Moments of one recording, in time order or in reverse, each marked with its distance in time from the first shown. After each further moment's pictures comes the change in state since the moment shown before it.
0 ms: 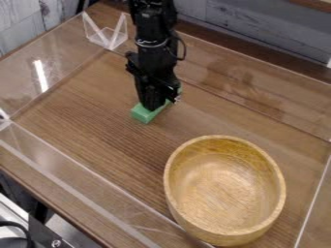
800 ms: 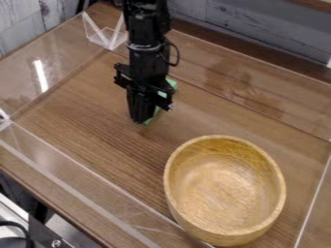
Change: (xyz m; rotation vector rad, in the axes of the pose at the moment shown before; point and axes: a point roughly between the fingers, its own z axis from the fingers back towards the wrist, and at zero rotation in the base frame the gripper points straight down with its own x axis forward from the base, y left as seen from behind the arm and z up) arm -0.018 -0.011 0.006 -0.052 0.113 0.047
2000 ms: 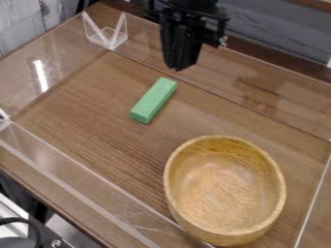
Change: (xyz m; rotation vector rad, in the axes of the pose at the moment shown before) arm -0.018 -0.059 0.112 0.010 -0.062 -0.064
